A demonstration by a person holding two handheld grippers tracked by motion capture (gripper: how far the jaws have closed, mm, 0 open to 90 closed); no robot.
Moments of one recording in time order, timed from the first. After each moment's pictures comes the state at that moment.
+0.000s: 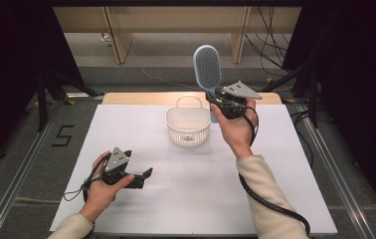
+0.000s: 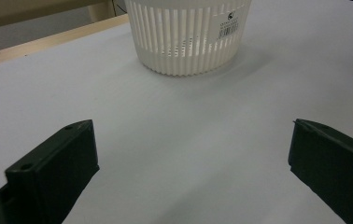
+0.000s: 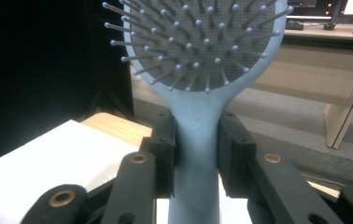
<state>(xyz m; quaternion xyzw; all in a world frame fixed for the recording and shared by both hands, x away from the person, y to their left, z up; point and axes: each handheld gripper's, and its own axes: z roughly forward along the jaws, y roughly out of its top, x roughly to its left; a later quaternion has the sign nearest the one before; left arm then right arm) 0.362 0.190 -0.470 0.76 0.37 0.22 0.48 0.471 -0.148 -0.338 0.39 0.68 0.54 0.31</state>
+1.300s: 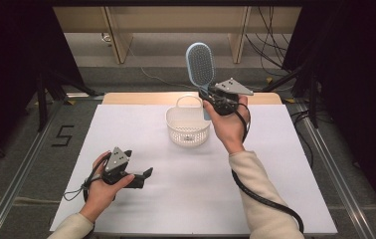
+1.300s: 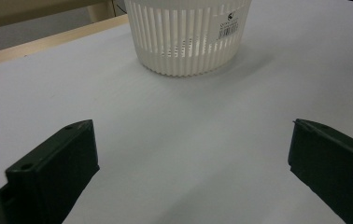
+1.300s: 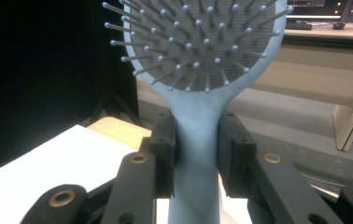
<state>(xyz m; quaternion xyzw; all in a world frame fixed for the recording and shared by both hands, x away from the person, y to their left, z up) 0.363 0.190 -0.470 0.76 0.37 0.22 0.48 0.481 -0.130 -0.337 0.39 0.68 0.54 0.30</state>
